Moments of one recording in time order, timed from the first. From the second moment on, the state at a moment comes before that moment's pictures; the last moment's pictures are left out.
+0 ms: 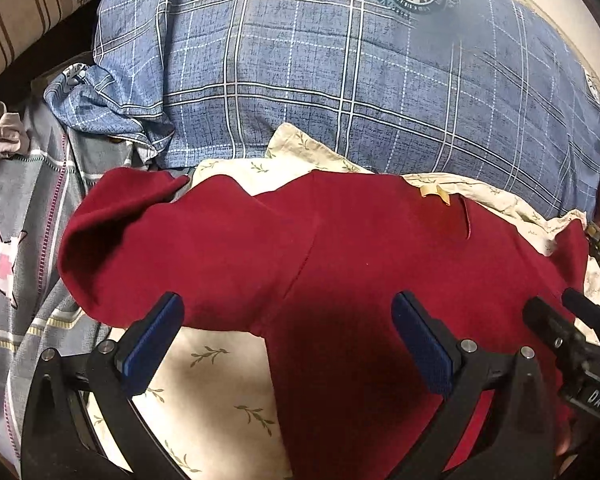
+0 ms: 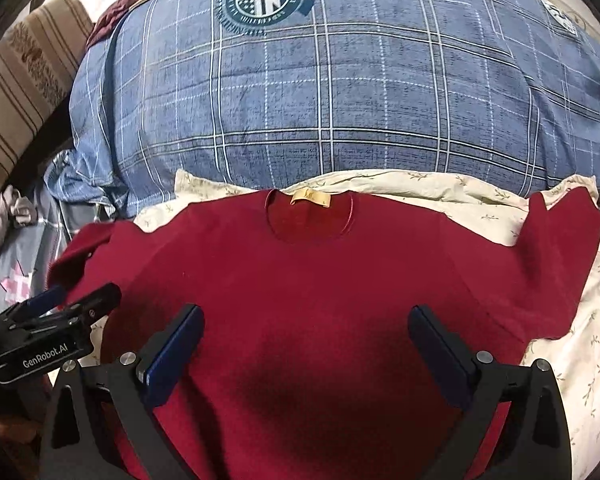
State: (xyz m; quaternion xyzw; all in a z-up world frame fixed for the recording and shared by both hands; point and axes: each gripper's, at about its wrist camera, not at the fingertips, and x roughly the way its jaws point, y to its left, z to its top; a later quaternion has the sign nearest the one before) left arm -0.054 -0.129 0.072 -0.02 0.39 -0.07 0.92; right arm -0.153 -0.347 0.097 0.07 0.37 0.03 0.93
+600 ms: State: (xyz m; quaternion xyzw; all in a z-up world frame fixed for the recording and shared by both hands) left arm -0.047 -0.145 0.067 0.02 0.39 -0.07 0.92; right arm -0.148 -0.361 0.089 0.10 0.36 0.03 0.93
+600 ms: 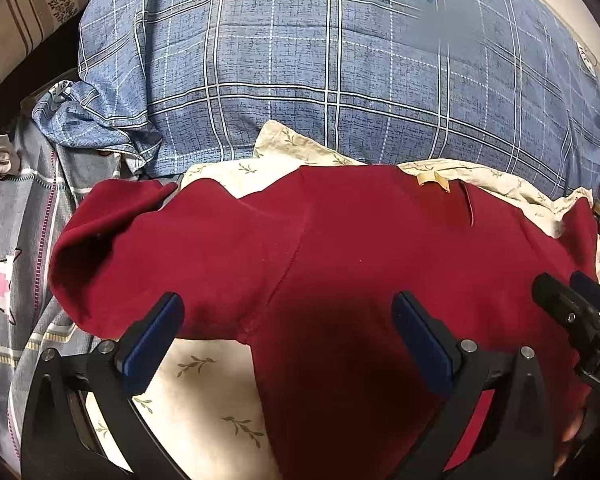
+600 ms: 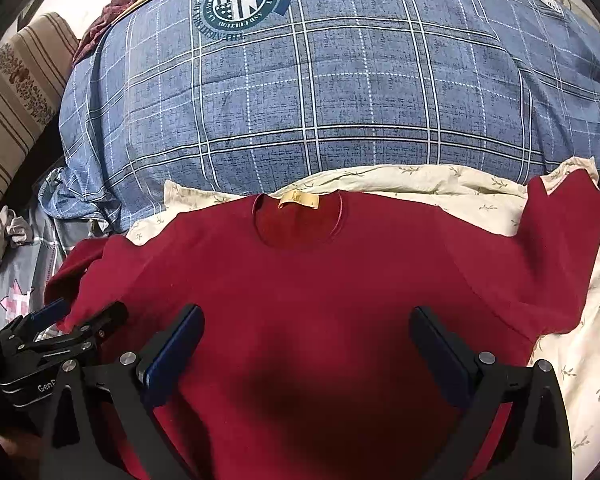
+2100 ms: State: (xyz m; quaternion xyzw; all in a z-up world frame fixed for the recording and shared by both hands) left arm -0.027 -0.105 0.064 -0.02 0.40 -0.04 0.92; right arm -0.107 -0.315 0.083 0.05 0.40 0.05 0.91
